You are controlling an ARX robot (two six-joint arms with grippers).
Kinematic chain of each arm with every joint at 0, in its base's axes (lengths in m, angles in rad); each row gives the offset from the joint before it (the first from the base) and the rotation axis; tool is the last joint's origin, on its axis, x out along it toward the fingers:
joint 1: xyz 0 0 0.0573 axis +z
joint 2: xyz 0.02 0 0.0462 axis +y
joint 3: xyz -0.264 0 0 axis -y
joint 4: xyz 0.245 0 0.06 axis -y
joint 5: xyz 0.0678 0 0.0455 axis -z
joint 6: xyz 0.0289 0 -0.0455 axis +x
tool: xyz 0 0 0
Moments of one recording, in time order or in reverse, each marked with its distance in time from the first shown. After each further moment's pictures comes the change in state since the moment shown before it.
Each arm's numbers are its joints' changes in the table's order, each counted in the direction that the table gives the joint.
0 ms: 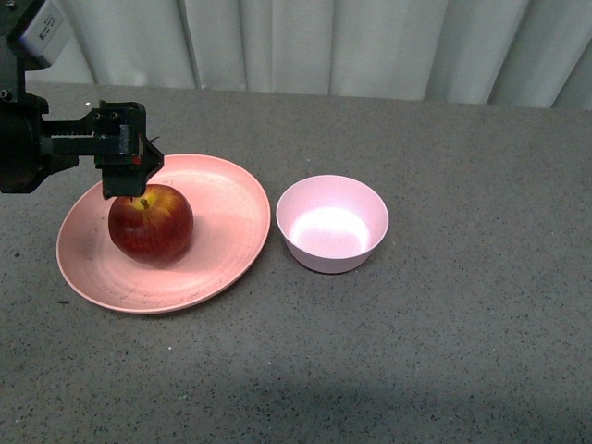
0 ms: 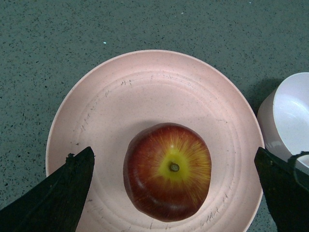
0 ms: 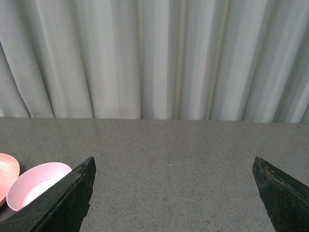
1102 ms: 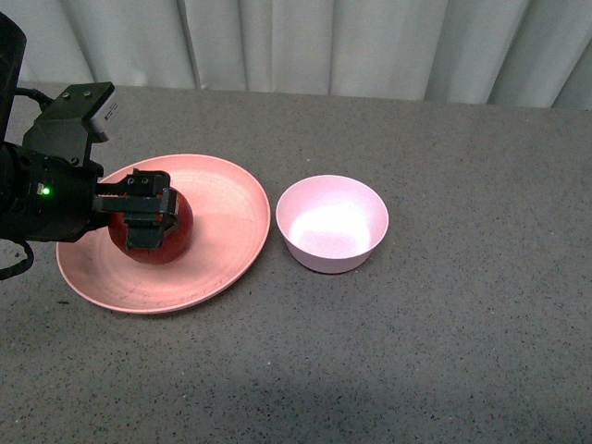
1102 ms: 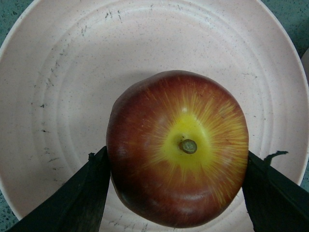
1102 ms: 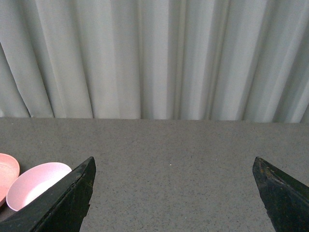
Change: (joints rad) left arm -0.020 0.184 0.087 -0.103 -0.003 0.004; right arm 0.000 0.000 0.000 0.000 0.000 0.000
